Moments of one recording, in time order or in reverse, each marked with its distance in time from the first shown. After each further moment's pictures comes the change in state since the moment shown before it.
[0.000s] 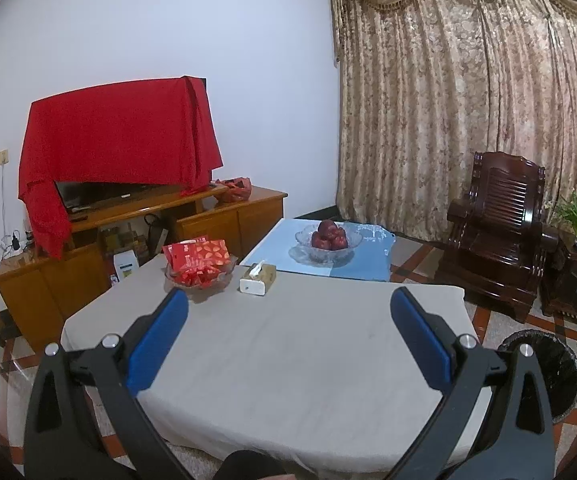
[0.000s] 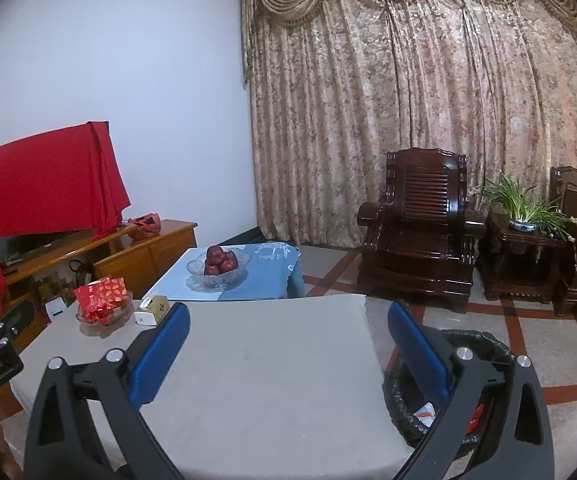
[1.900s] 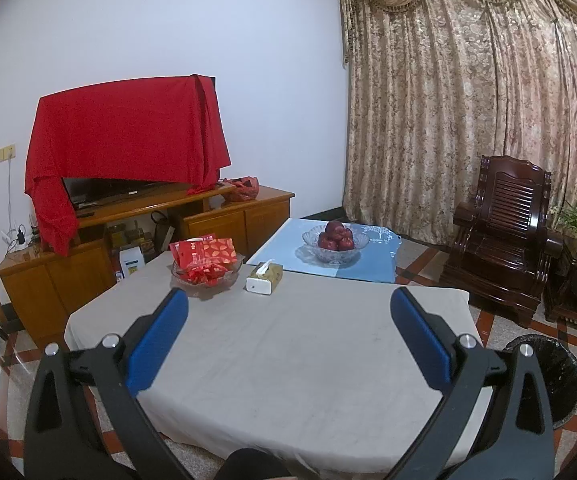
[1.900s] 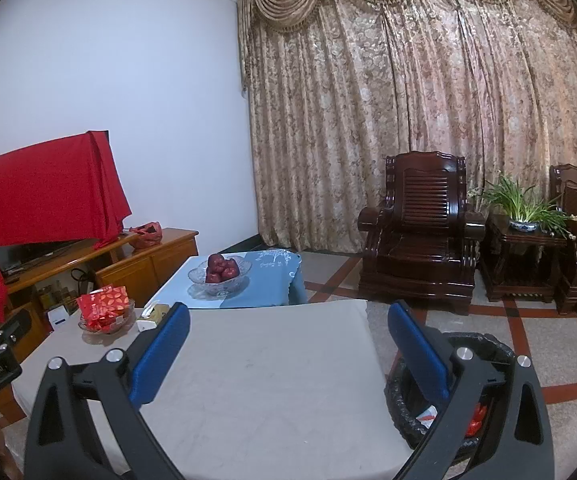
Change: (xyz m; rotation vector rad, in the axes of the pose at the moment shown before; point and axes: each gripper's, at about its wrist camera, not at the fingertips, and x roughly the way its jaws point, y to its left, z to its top) left arm 0.001 0.008 0.001 -0.012 -0.005 0.024; right arm -0.002 -0.002 0.004 0.014 -0.025 0.003
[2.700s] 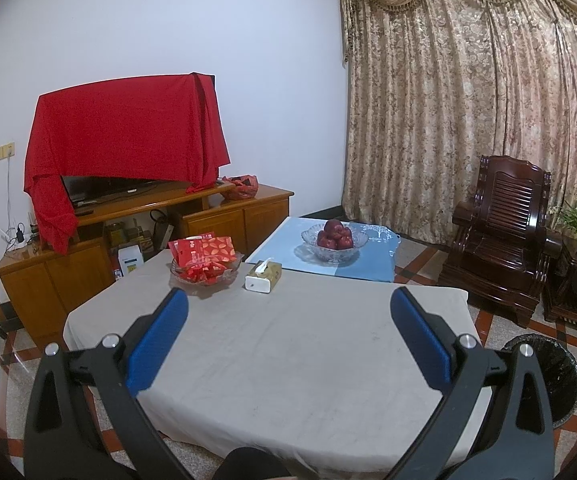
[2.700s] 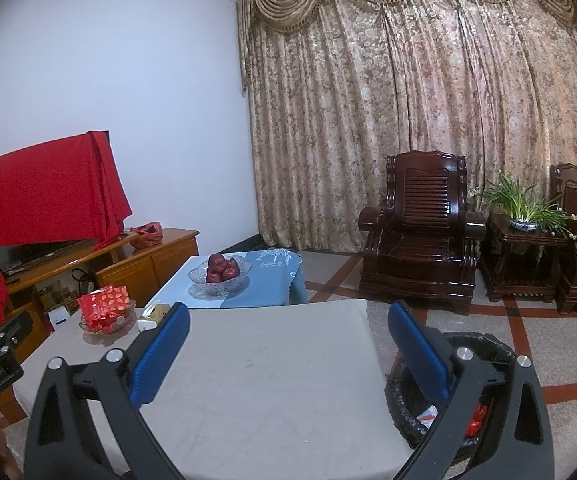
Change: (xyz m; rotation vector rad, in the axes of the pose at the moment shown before) left arm 0.000 -0.001 -0.003 0.000 0.004 -0.003; right arm 0.001 0.002 -0.001 0.001 0.001 0.001
